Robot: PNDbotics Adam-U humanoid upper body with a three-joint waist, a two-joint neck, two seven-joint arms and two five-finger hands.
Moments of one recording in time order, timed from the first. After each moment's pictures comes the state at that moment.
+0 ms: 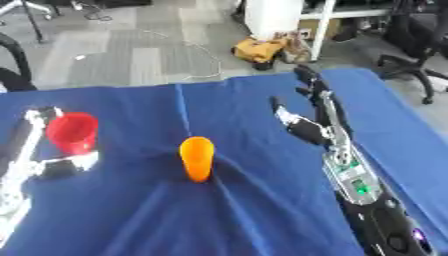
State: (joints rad) left arm -0.70 0.17 -0.28 -1.18 -0.47 -0.16 0.24; right arm -0.49 -0.43 -0.10 -1.38 0.01 -0.35 -0.20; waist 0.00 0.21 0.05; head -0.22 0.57
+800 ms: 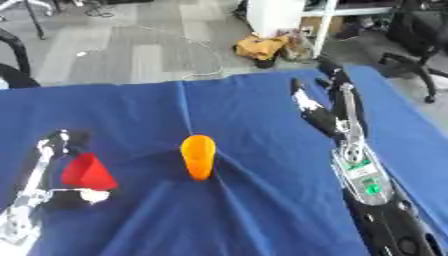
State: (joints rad) left arm -0.61 0.20 -0.27 -1.33 -0.48 -0.23 0.15; right arm -0.48 -0.43 -0.10 -1.40 0.01 -0.32 -0.24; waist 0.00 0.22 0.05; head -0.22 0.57
